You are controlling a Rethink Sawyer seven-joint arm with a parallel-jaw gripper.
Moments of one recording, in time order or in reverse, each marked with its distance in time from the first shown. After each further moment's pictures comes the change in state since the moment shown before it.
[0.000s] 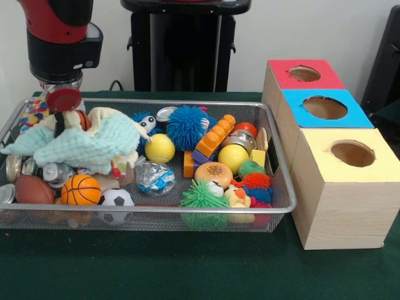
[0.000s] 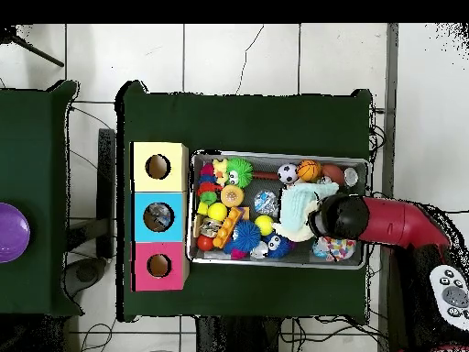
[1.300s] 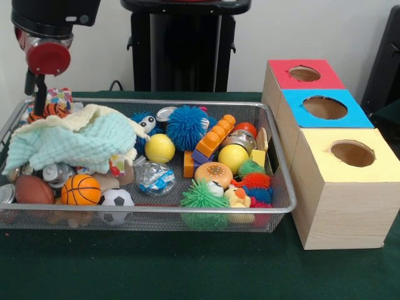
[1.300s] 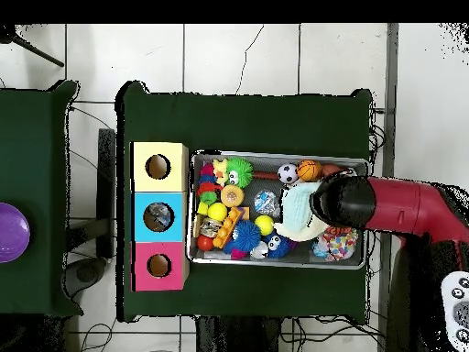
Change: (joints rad) arm 0.065 -0.143 -0.003 -0.053 -0.001 0.036 0.000
